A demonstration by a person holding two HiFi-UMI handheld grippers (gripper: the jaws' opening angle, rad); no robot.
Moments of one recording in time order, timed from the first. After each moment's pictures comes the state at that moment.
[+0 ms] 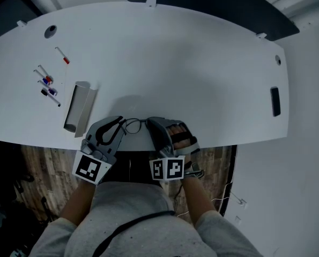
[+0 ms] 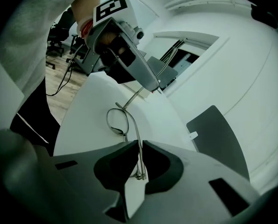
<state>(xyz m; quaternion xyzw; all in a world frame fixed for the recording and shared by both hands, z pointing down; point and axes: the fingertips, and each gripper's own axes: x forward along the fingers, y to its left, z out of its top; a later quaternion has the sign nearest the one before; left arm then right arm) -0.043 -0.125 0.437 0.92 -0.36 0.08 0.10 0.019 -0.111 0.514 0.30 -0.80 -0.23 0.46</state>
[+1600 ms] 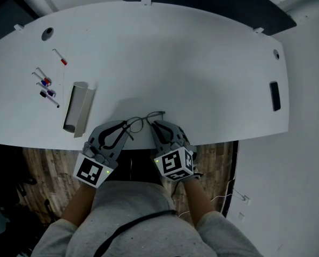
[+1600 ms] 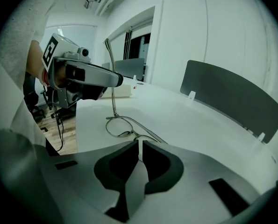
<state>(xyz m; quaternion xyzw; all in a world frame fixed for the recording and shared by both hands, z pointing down) -0.030 -0.107 0.435 0.94 -0.31 0.09 0.11 0.037 -0.096 0.526 0.38 -0.85 0.07 0.36</state>
